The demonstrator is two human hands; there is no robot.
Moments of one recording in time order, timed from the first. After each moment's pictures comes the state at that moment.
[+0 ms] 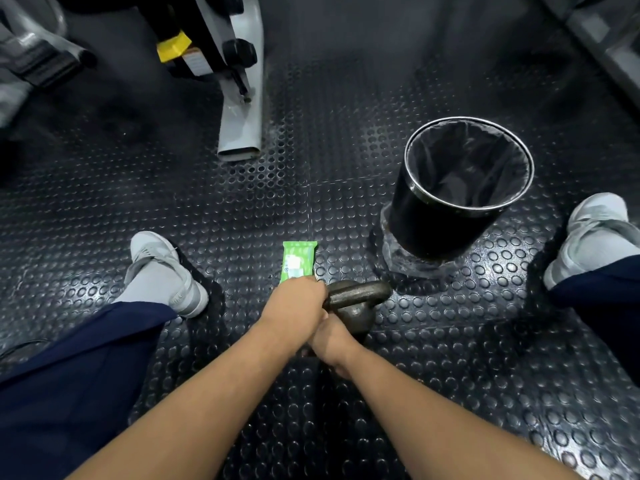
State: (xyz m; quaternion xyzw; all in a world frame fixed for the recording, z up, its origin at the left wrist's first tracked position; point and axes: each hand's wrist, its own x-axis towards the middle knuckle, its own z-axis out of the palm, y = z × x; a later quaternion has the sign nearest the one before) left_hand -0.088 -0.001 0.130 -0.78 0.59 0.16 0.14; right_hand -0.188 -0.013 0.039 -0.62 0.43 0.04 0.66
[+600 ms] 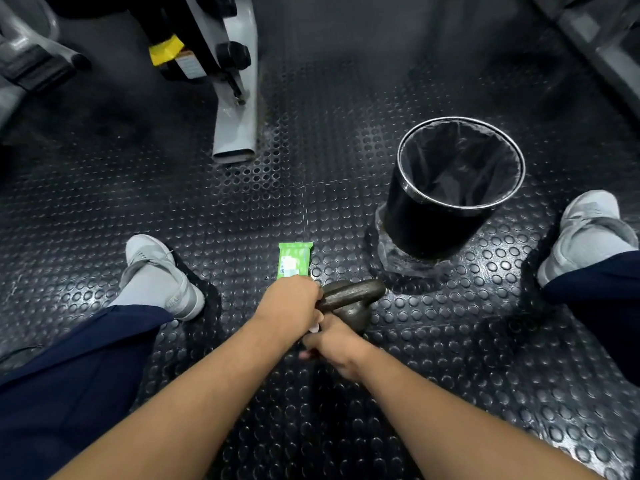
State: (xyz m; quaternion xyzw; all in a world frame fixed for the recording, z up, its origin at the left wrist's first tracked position) left_hand -0.083 -0.005 0.133 -0.78 0.58 0.19 0.15; right_hand -0.198 -0.016 0.044 -0.48 0.40 0.03 0.78
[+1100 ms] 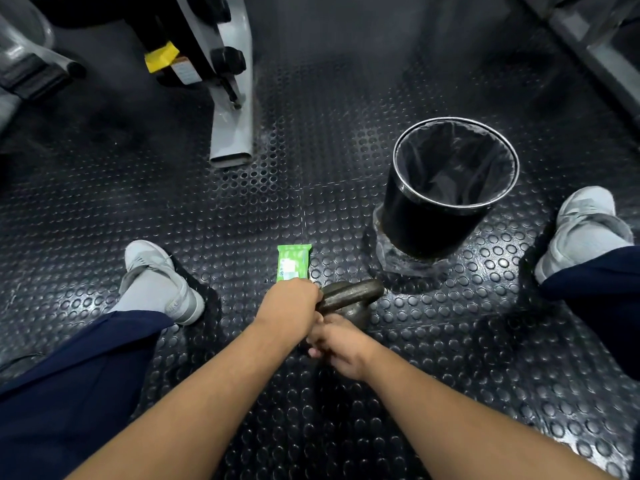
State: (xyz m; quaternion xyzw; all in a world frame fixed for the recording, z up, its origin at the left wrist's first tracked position) left_hand -0.087 -0.003 0.137 -0.79 0.57 0.18 0.14; right_hand -0.201 -0.021 0.051 -0.37 0.43 0.01 0.82
